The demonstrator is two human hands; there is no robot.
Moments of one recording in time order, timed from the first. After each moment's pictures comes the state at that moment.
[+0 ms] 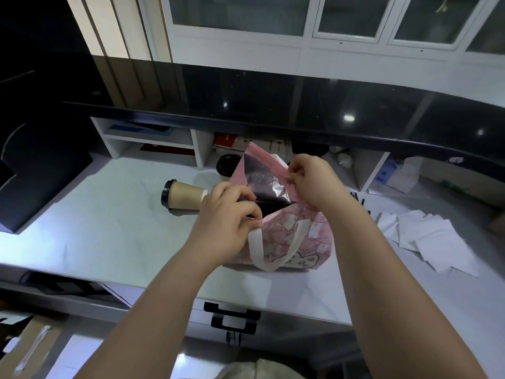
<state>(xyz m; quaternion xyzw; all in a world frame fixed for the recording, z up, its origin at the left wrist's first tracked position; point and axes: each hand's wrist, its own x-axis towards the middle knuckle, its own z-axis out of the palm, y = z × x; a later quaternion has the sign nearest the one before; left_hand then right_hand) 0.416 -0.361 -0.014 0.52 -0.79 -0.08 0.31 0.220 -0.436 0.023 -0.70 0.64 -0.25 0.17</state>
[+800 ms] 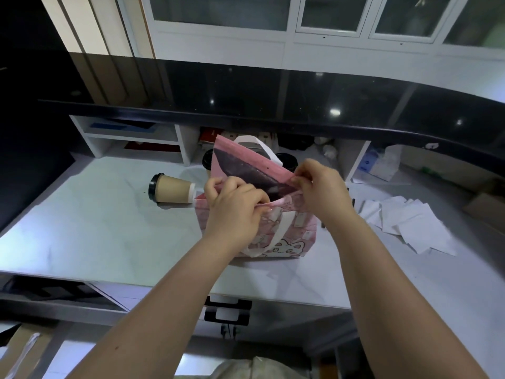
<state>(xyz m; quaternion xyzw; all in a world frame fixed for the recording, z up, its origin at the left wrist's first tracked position) 0.369 -0.362 -0.021 0.55 -0.78 0.02 0.29 0.185 -0.396 -0.001 -0.67 0.66 -0.32 0.12</state>
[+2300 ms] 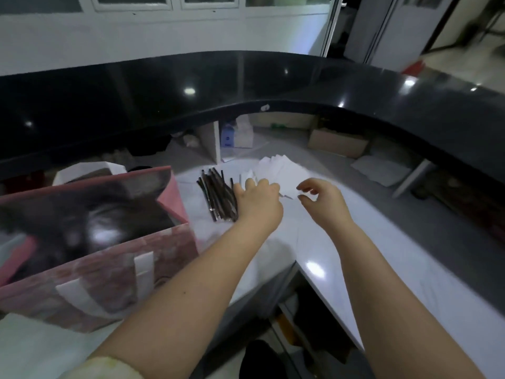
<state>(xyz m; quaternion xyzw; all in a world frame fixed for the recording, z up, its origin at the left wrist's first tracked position) 0.105 -0.371 -0.046 0.35 -0.93 -0.07 0.06 -0.018 -0.276 -0.060 -0.40 0.85 -0.35 0.07</state>
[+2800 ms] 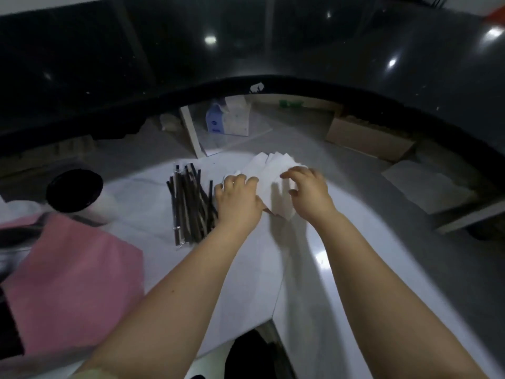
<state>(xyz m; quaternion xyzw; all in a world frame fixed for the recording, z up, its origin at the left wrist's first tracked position) -0.015 -0.467 -0.150 0.46 -0.88 -0.10 0.06 -0.167 -0.395 -0.149 -0.51 0.82 -0.20 0.12</state>
